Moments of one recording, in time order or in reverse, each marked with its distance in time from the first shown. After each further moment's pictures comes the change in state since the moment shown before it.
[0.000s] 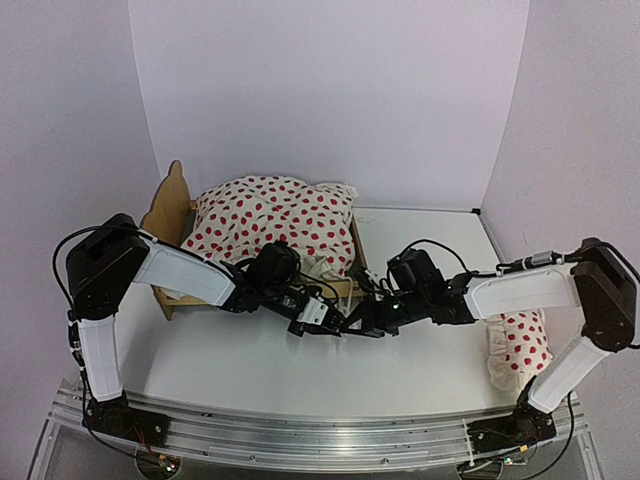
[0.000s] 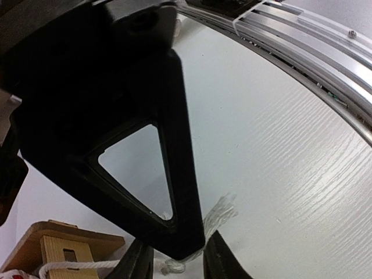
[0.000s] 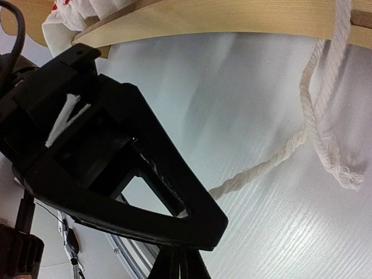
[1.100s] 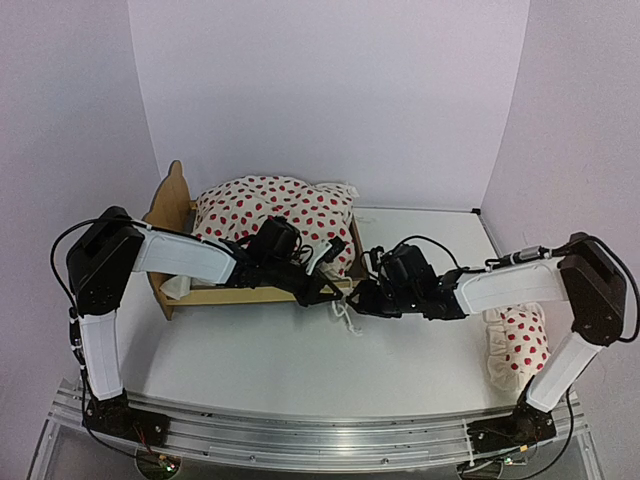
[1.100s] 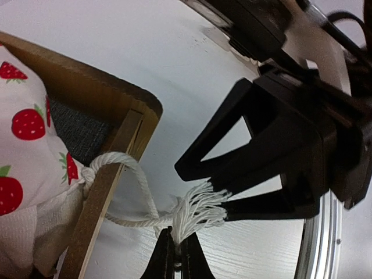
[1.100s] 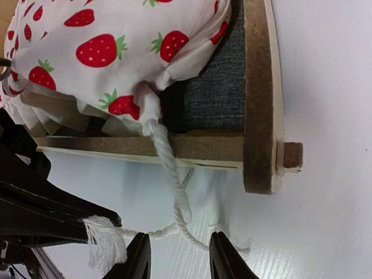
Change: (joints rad) left arm 0.060 0.014 0.157 -0.149 -0.197 -1.152; right arm -0.009 0.067 0.058 0.030 0.465 -0.003
